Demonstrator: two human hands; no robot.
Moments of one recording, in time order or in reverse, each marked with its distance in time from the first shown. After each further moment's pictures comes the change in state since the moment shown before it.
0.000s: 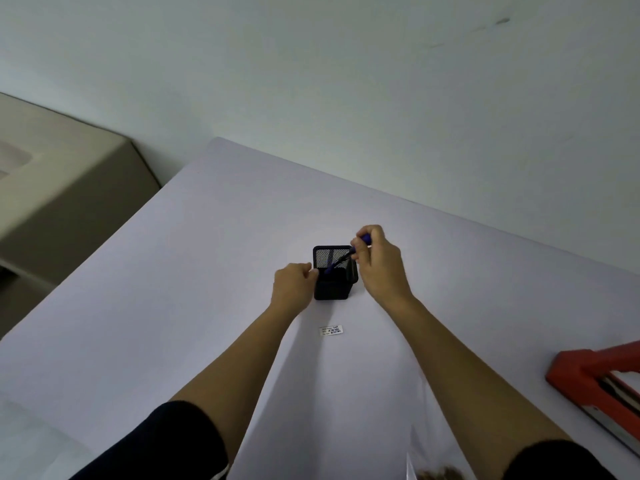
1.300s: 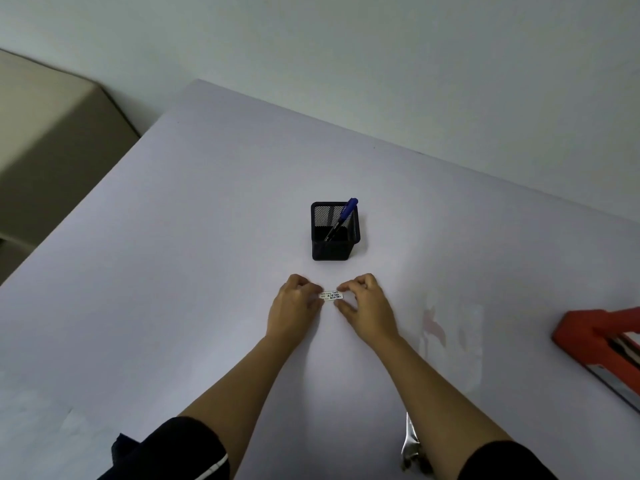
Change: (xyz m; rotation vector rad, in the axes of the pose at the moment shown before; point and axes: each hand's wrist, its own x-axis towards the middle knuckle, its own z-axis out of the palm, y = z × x) left_hand -0.040 -0.085 0.068 0.219 -0.008 0.236; right_hand -0.094 0.110 0.060 -0.284 -0.293 0.152
